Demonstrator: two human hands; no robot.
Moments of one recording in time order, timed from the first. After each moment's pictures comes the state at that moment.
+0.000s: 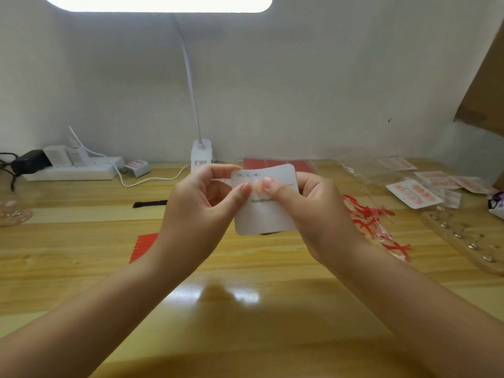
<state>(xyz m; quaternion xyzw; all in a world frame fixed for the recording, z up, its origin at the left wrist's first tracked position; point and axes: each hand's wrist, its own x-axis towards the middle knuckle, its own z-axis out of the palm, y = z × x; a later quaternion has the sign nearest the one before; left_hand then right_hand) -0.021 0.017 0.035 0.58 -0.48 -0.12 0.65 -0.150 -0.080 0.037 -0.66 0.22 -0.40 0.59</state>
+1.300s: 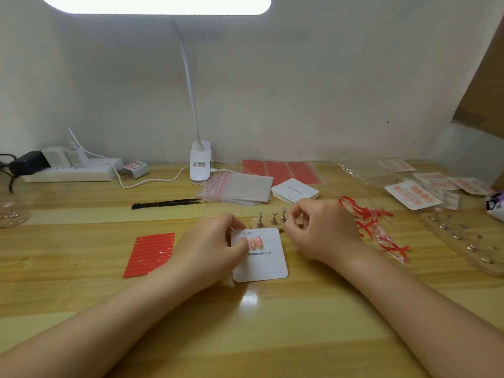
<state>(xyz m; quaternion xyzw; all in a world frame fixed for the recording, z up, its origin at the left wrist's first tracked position) -0.004 0.004 -0.011 0.78 -0.54 -0.06 0.30 -0.162 -0.140 -0.019 -0.88 0.34 -0.33 0.07</state>
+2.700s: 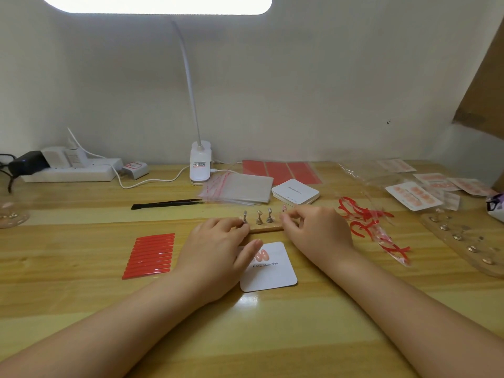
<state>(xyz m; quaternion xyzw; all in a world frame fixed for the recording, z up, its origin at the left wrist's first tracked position) -0.003 -0.002 -0.030 0.78 -0.61 0.07 0.11 -0.150 -0.141 -0.030 -0.86 0.39 -0.32 0.10</state>
